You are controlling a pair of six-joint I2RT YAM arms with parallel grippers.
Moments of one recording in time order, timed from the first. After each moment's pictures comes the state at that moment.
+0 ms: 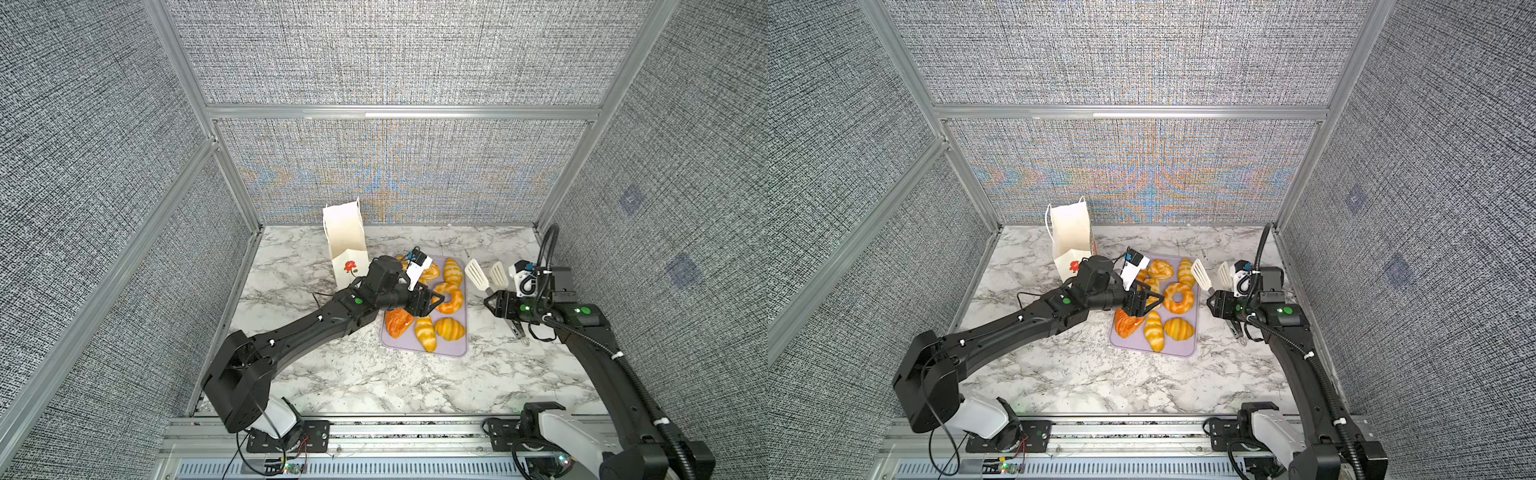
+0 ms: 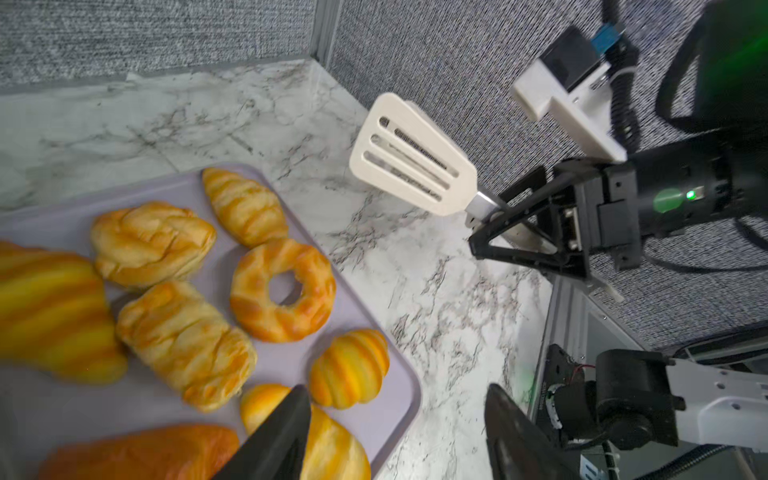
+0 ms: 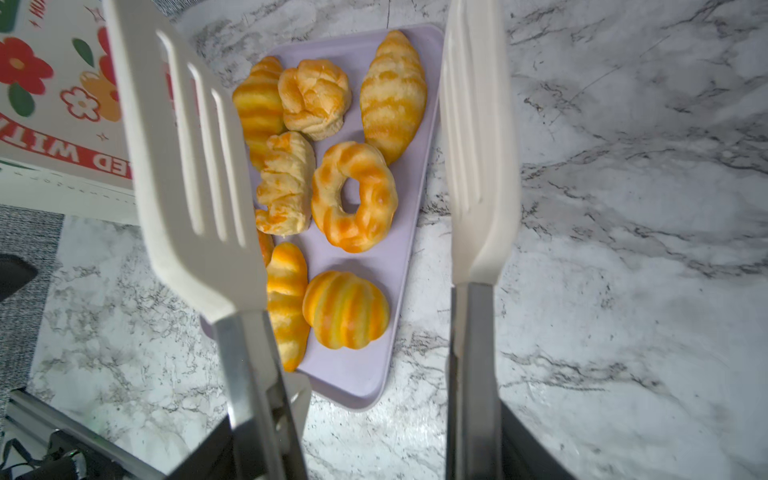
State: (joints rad) left arm -0.84 1.48 1.07 -0.06 0.36 -0.31; right arm 0.07 1.03 0.93 -0.79 -0.29 0.20
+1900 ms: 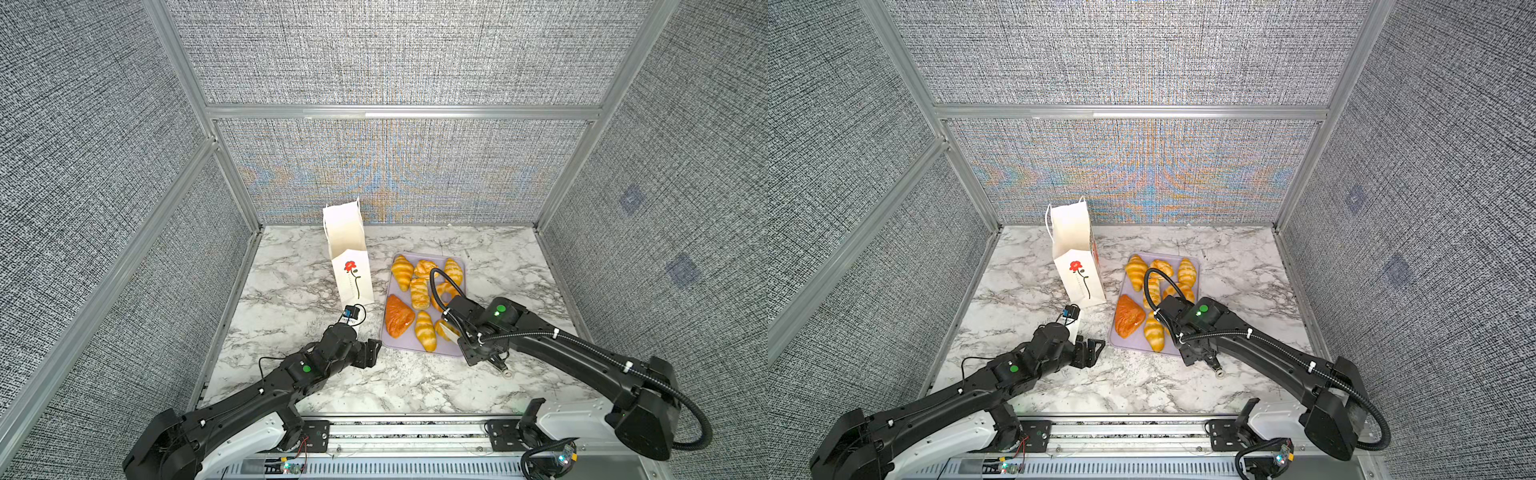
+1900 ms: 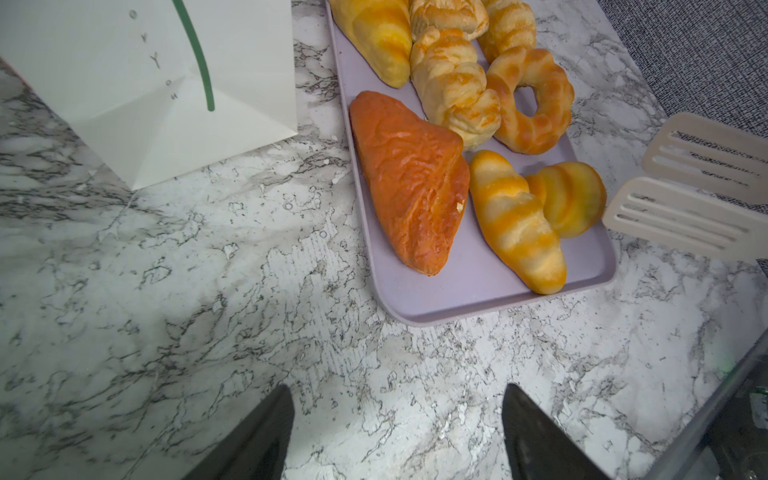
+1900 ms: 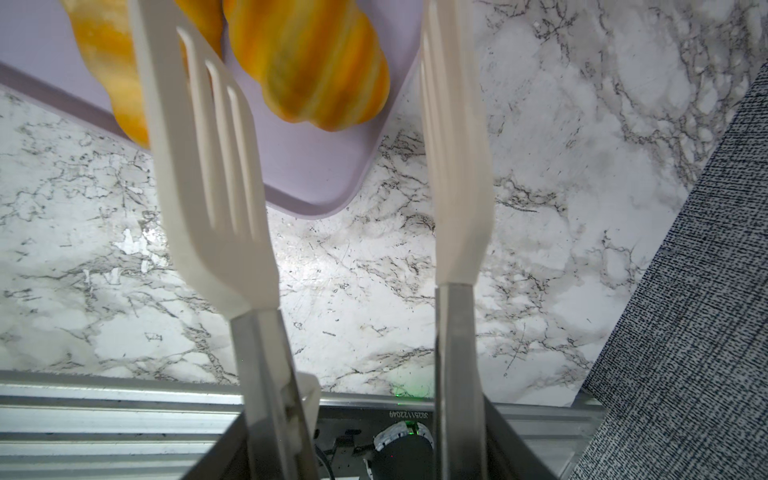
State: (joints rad) left arm -0.85 0.92 0.41 -0.18 -0.07 -0.55; right arm 0.85 1.30 1.08 -1.32 0.31 0.48
